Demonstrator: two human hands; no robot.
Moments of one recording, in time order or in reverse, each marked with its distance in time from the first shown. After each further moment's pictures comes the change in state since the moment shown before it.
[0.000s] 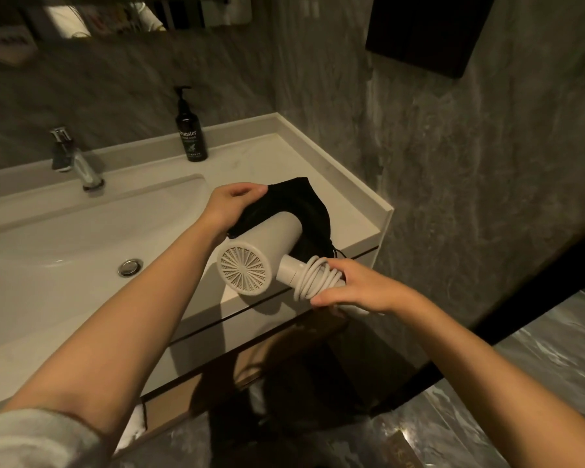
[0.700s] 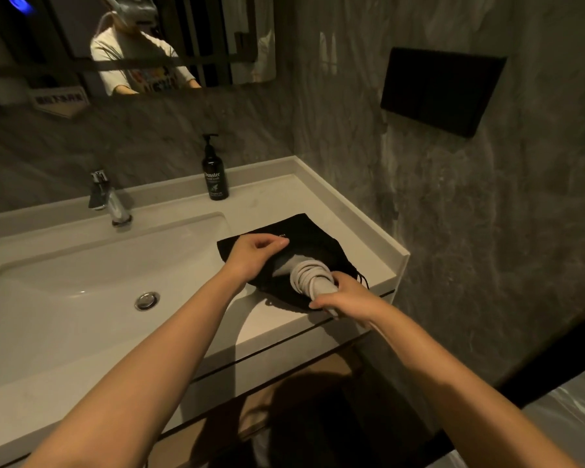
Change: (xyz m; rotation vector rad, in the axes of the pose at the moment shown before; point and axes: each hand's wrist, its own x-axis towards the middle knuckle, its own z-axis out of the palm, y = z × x) left_hand -0.006 -0.007 0.003 0.098 -0.019 0.038; right_hand 0.065 -0.009 -0.005 -0.035 0.313 0.219
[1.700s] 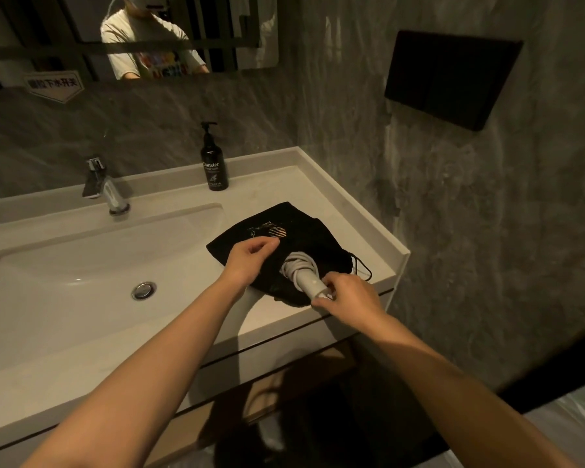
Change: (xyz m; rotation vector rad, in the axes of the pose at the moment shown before) left_hand 0.000 -0.023 0.020 -0.089 0.099 -0.072; right_hand 0.032 0.040 -0.002 -0.714 0.275 -0.287
